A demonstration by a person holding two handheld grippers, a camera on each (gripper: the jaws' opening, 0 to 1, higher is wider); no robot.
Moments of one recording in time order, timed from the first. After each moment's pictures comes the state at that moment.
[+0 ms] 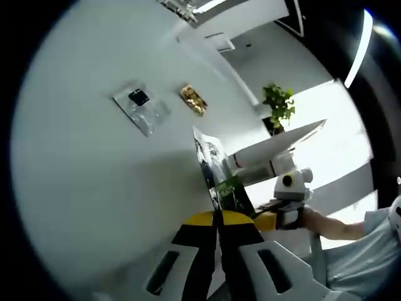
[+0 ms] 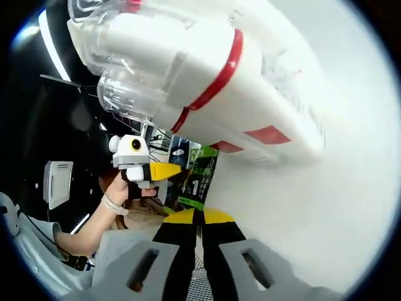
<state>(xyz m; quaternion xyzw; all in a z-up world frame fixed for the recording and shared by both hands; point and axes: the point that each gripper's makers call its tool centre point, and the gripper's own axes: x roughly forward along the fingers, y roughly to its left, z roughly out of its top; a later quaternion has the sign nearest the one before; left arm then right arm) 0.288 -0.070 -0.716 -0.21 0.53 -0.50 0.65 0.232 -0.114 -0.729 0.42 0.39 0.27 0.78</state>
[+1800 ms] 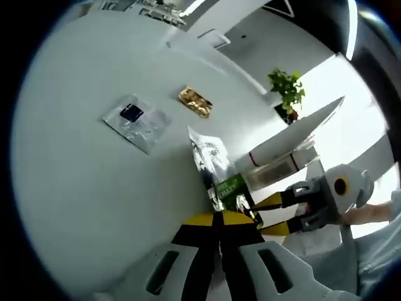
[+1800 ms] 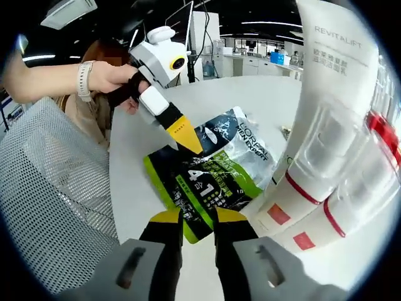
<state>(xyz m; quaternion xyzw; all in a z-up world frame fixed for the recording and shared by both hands) 0.300 -0.082 -0.735 -0.11 0.50 -0.50 0.69 0.248 -0.120 -0.744 -0.11 0.34 0.33 0.88</state>
